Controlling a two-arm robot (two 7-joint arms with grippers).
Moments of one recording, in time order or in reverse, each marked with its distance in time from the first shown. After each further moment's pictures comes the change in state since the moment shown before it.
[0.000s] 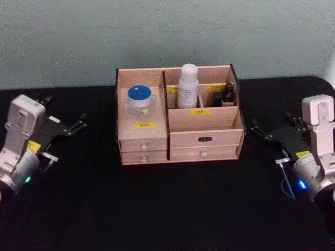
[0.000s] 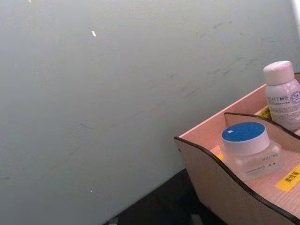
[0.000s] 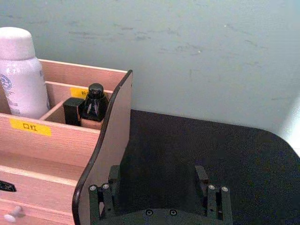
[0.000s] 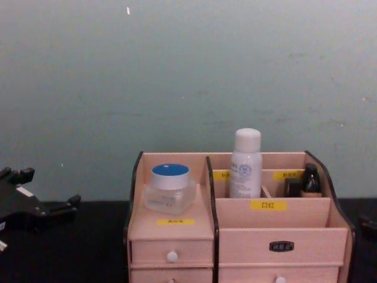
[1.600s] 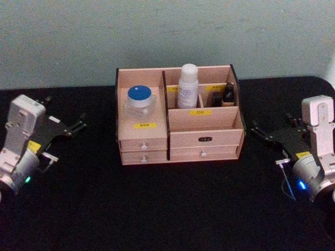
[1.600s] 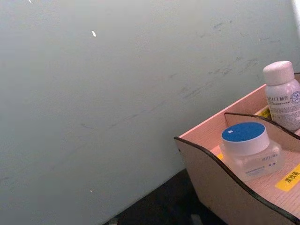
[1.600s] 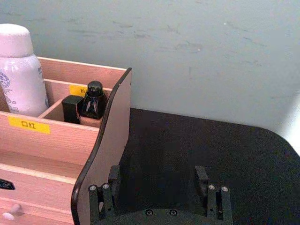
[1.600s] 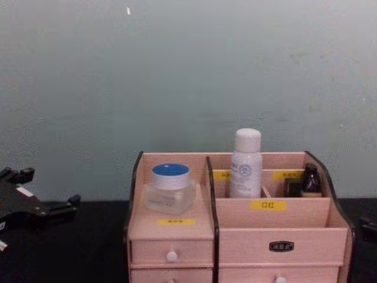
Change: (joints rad) left arm 0.000 0.000 0.000 0.000 0.000 0.000 0.000; right arm -0.001 -0.002 0.002 0.002 -0.003 0.003 0.000
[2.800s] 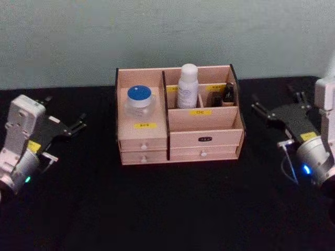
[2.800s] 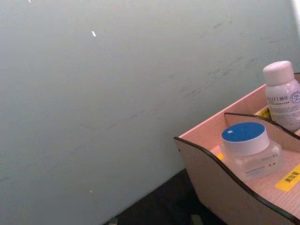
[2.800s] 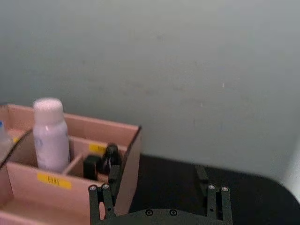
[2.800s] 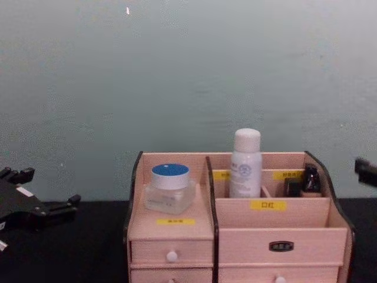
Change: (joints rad) left arm 0.000 0.000 0.000 0.000 0.000 0.000 0.000; right arm 0.008 0.053 -0.024 -0.093 0.059 -0.082 0.003
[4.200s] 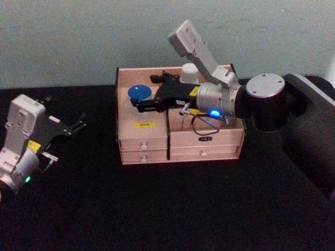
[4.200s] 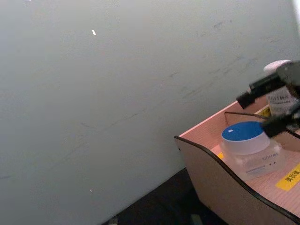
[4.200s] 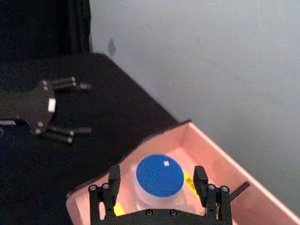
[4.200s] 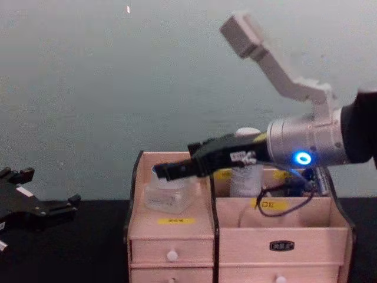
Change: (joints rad) left arm 0.000 0.000 0.000 0.000 0.000 0.000 0.000; right arm 0.667 -0.107 -0.461 0.488 0.049 0.230 0.547
